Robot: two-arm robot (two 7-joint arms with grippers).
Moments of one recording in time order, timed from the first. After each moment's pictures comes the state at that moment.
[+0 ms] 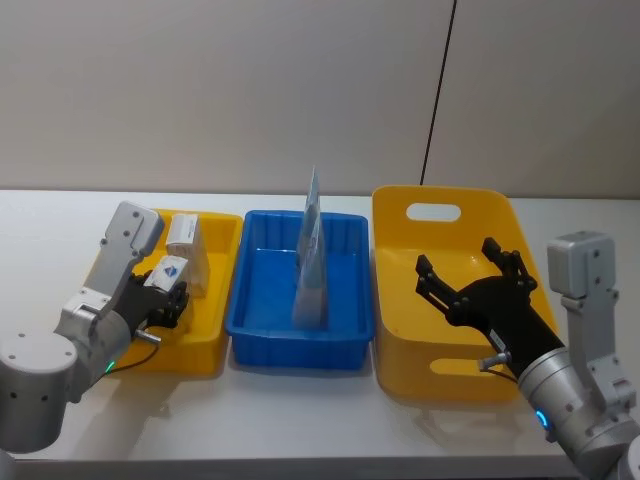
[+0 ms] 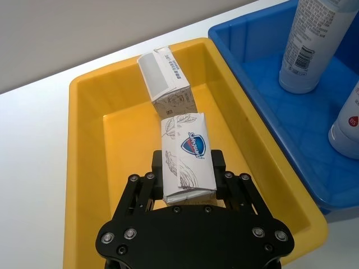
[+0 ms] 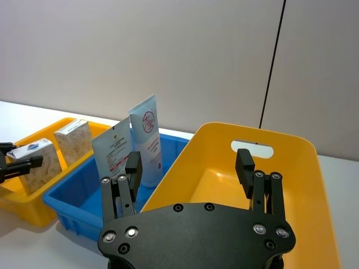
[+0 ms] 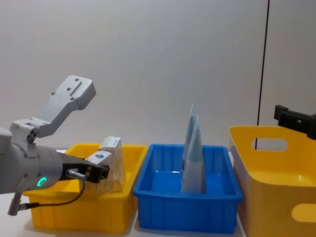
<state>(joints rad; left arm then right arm) -0.44 0.25 0.42 -1.29 -0.17 0.38 -0.09 -0.01 0.34 -0.23 -1.77 0.29 0.03 0.07</state>
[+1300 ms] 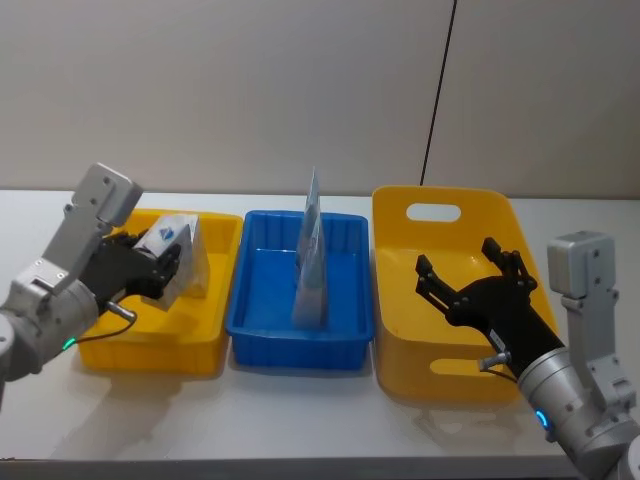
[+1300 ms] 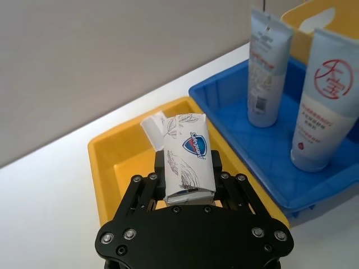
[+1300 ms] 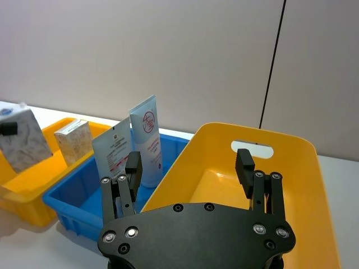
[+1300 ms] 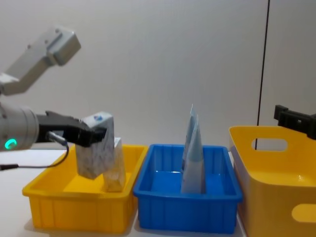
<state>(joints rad) -0.40 0.37 0.39 -1.49 -0.18 0.34 -0.24 -0.01 0.34 -0.23 -1.77 0.29 0.03 0.07</state>
